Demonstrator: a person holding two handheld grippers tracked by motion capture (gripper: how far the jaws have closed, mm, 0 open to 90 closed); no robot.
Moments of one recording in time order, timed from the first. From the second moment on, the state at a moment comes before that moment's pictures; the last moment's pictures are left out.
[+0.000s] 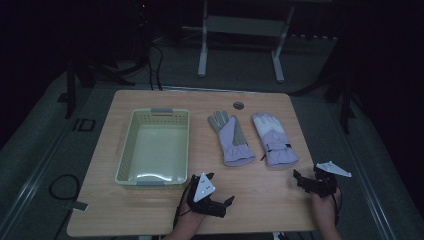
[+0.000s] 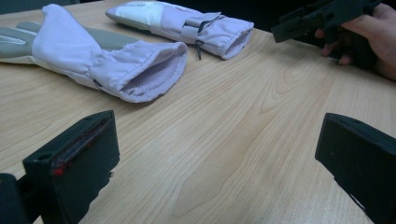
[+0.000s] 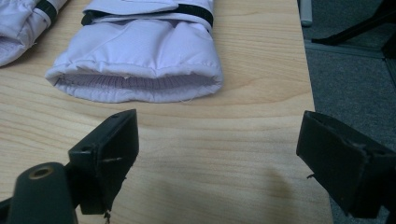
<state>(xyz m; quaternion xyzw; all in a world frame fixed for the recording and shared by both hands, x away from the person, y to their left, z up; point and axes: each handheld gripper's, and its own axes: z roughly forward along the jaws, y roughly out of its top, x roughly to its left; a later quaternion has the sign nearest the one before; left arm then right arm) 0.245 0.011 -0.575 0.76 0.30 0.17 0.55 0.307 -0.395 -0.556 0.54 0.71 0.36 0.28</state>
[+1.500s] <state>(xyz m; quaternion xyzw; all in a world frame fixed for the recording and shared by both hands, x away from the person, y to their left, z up) 0.244 0.009 -0.575 0.77 0.29 0.16 0.55 0.327 -0.334 -0.491 0.44 0.76 0.41 0.23</state>
